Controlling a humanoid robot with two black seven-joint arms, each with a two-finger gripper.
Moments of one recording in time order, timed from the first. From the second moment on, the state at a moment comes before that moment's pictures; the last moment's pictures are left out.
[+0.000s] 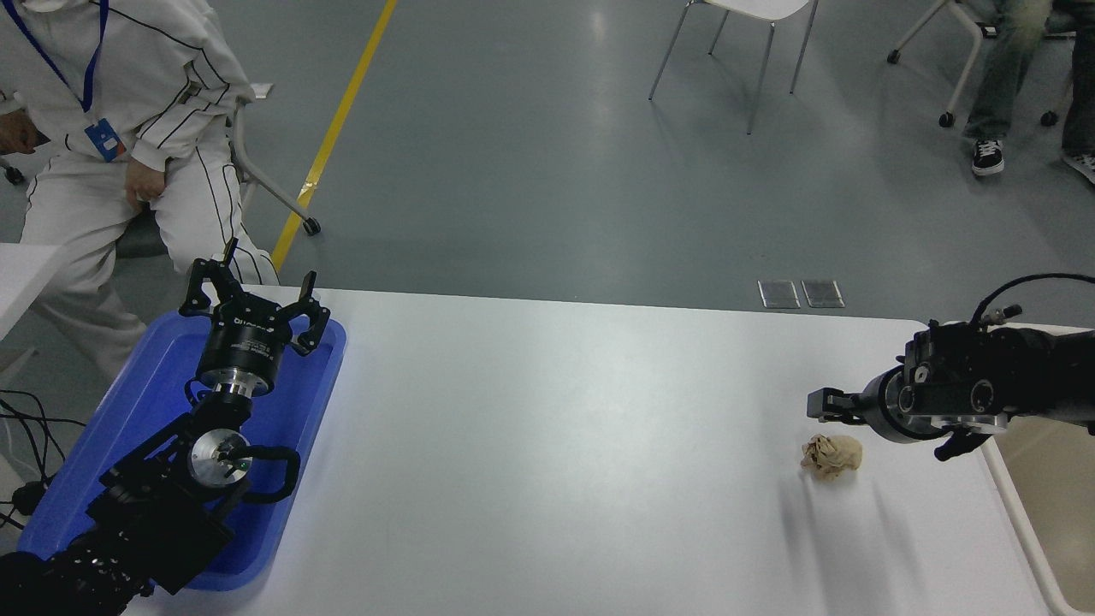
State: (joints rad) left arm -0.62 0.18 -0.87 -0.41 -0.09 -0.57 -0.51; right arm 1.34 -0.35 -1.07 1.01 -0.28 0.05 -0.18
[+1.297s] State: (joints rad) left arm -0.62 0.18 -0.87 -0.41 -0.09 -0.57 -0.51; right arm 1.12 -0.29 -0.96 0.81 -0.27 0.02 -0.18
